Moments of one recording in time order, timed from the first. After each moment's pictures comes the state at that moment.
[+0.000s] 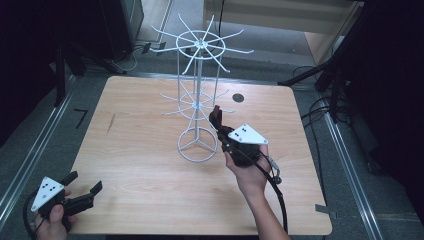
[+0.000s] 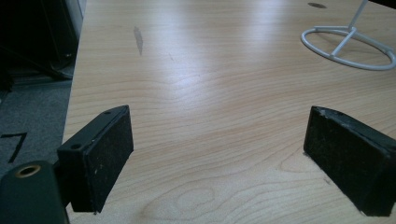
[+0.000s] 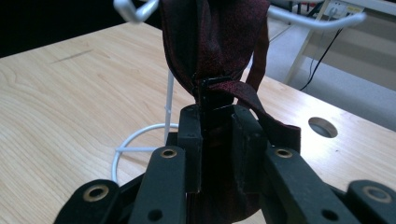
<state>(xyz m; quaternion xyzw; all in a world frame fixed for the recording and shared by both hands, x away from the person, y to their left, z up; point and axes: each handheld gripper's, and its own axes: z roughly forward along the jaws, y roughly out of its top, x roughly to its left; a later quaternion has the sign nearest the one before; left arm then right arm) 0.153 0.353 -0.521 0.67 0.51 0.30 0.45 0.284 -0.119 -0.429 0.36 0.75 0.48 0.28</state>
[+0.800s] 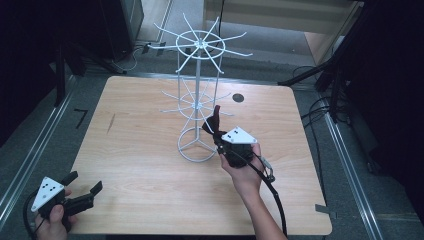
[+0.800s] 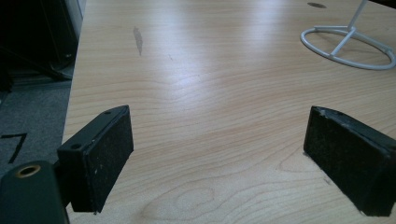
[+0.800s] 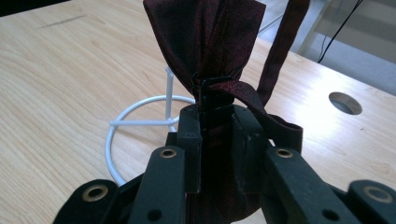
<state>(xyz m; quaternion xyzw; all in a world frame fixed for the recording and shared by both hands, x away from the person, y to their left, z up) 0.153 0.353 -0.521 0.67 0.51 0.30 0.45 0.297 -0.109 -0.461 0.37 0.77 0.45 0.26</state>
